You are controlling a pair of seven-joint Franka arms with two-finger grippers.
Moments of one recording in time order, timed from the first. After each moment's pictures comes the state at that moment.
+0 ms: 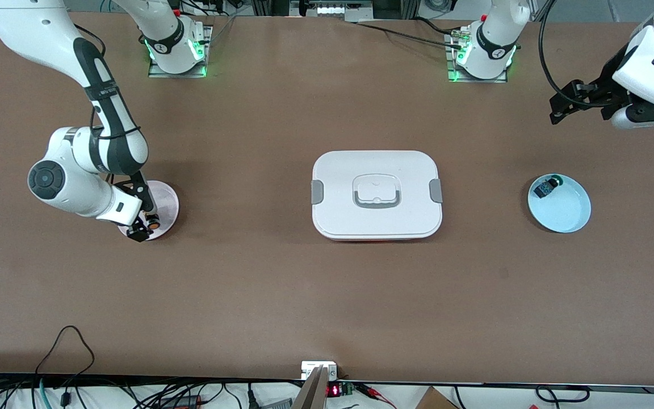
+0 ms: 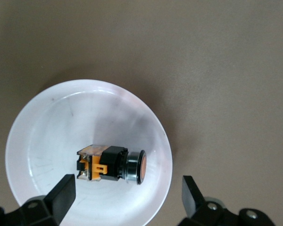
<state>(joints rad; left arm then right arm) 0.02 -0.06 -0.15 -1.60 0.00 1.49 -0.23 0.07 0.47 -0.04 -1.96 0.03 2.39 -2.06</state>
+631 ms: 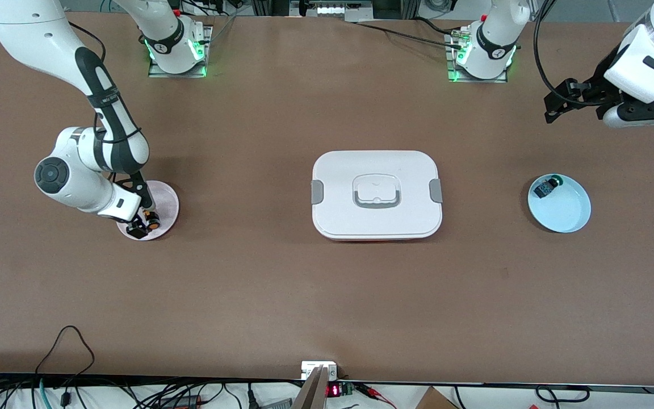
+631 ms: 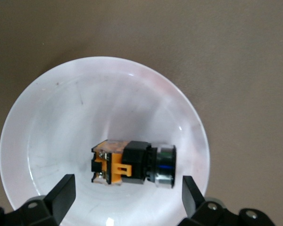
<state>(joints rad) 0.02 -0.06 -0.16 -1.60 0.00 1.49 -0.23 0.03 0.48 -0.04 -2.07 0.03 2.53 -2.09</state>
